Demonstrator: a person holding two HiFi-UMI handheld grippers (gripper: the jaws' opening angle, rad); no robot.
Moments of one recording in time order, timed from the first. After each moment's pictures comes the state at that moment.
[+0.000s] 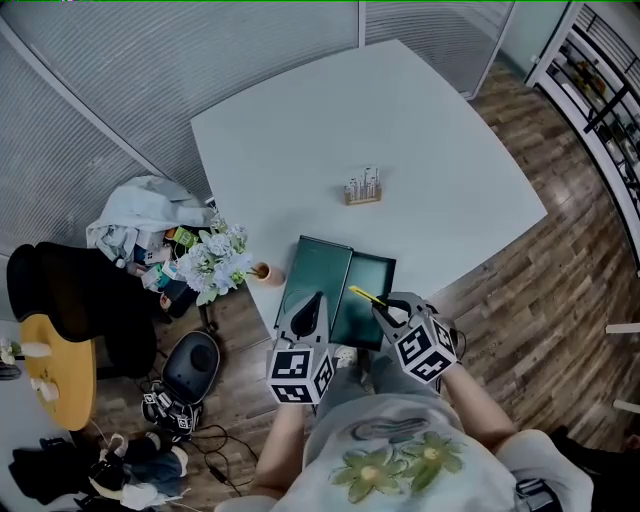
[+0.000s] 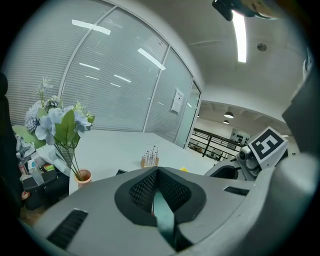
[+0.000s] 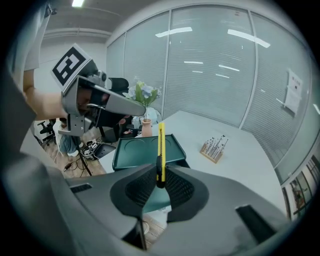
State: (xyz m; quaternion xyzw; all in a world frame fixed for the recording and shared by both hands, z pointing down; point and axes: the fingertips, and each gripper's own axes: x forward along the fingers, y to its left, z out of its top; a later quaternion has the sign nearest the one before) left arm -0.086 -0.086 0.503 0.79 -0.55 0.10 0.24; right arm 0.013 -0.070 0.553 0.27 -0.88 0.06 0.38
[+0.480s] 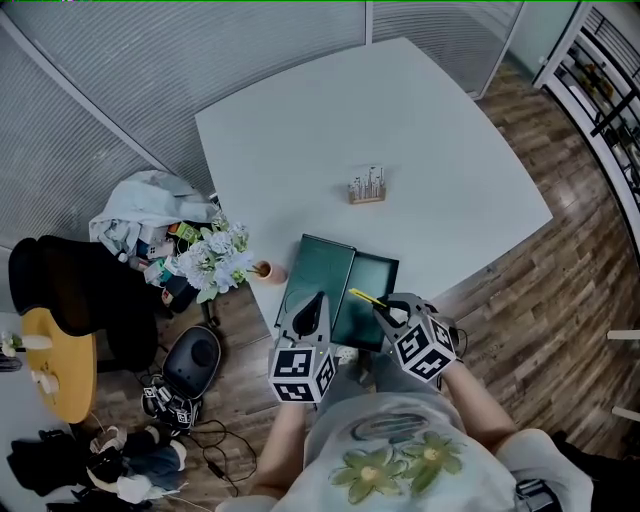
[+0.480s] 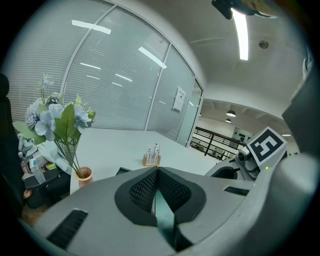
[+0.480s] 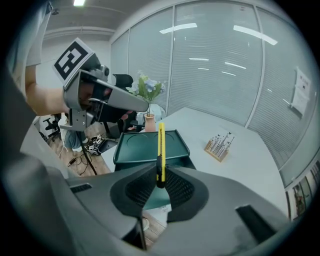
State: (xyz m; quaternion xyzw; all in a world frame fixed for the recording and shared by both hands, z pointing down) left arm -0.084 -0.090 0.511 0.78 -0.56 0.11 0.24; right arm 0.014 -0.071 0.568 0.24 -0.88 0.06 0.40
